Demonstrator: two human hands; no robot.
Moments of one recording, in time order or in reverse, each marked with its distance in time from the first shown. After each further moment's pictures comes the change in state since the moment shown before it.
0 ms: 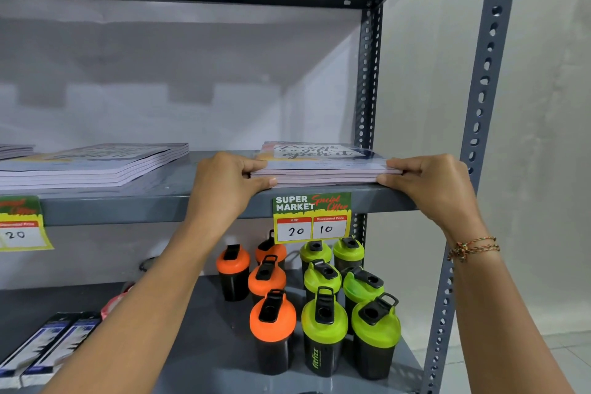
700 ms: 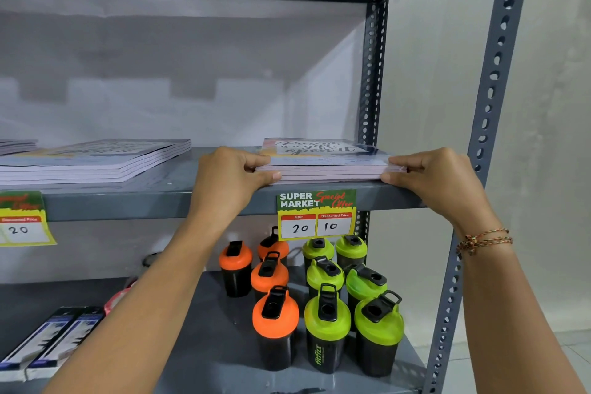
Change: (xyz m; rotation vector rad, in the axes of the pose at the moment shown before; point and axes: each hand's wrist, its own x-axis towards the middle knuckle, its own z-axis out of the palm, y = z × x) left_hand 0.000 0.003 -0.001 -0.071 -0.012 -0.038; right_hand 0.006 0.000 -0.002 -0.070 -0.086 -0.022
